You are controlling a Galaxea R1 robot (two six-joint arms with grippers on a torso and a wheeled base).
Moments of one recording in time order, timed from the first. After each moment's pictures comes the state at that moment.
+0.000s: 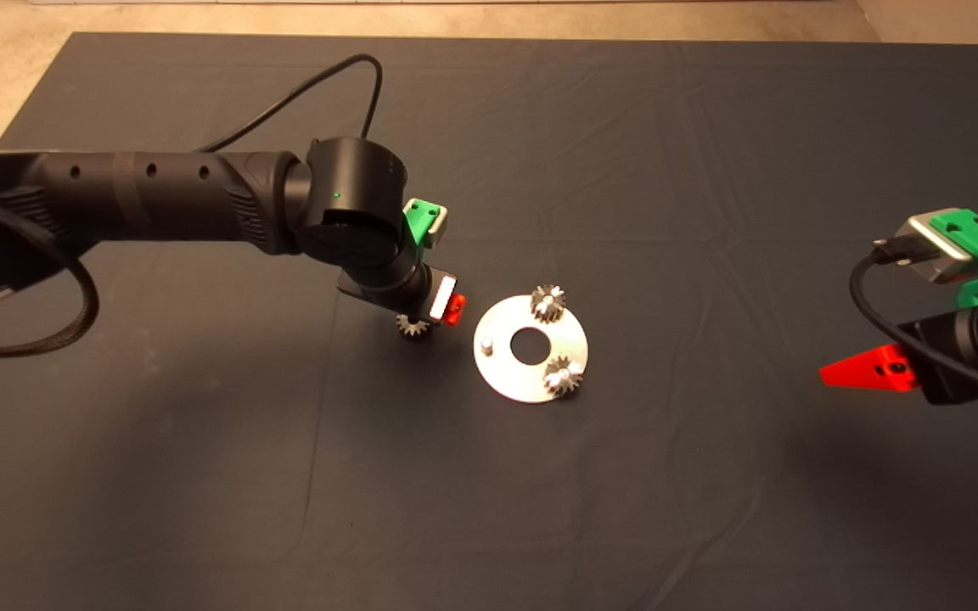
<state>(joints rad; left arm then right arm) -0.37 2.62 -1.04 0.59 1.52 -1.26 0.67 2.02 -0.39 -0.23 -1.53 1.45</state>
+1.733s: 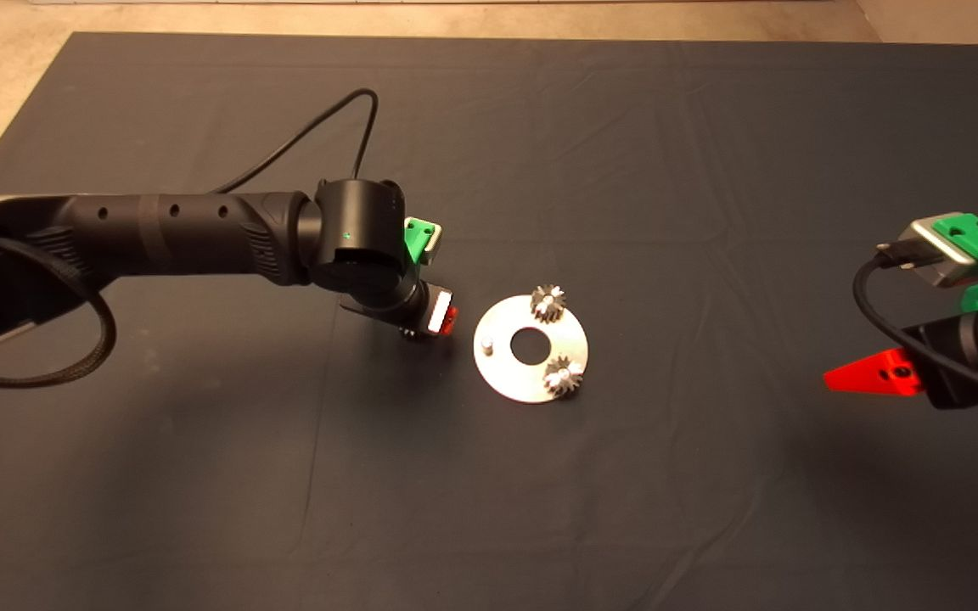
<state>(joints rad) -0.30 2.62 -1.08 0.68 1.52 -1.27 0.67 2.01 -0.39 -0.21 -1.53 1.45</state>
